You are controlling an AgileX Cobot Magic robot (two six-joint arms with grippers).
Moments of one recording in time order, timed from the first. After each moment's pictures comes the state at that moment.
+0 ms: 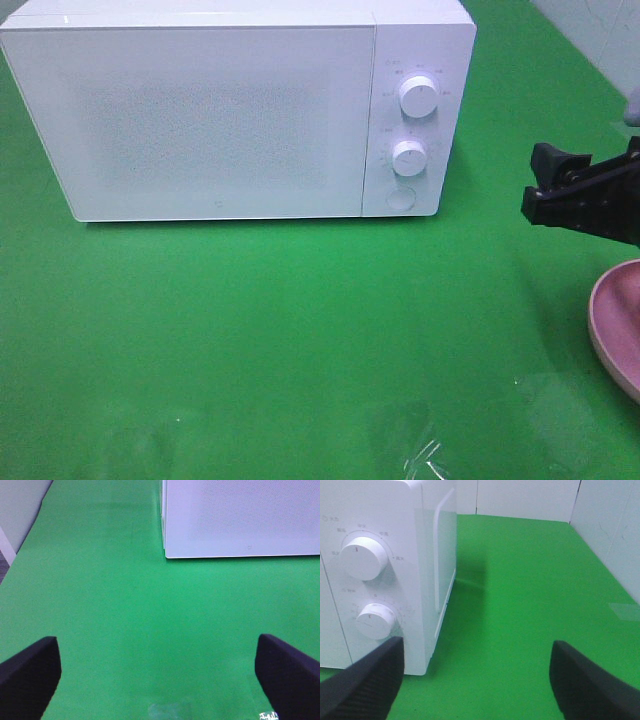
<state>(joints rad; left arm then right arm) 0.04 -0.01 -0.50 -0.09 1.06 0.09 0.48 1.31 -0.24 0.56 -0.94 -0.32</state>
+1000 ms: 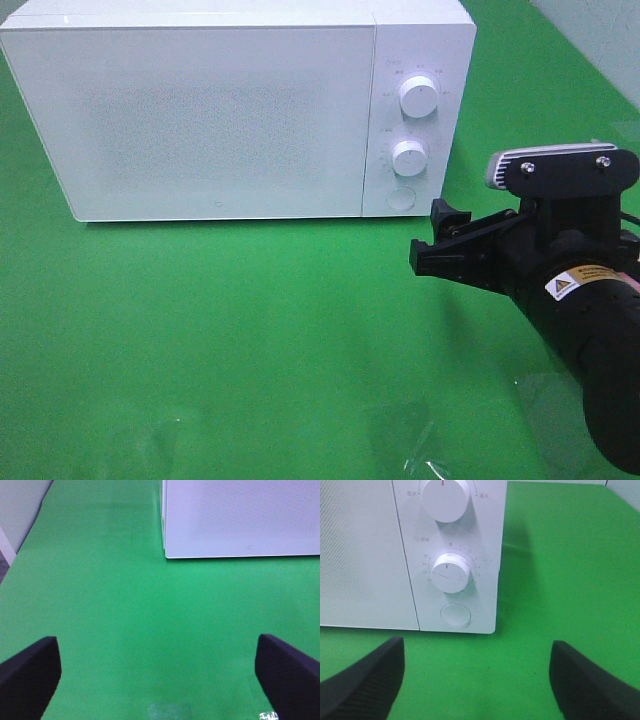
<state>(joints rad) 0.04 -0.01 -0.50 -0.09 1.06 0.09 0.86 1.65 -0.33 0.86 -1.15 -0.18</state>
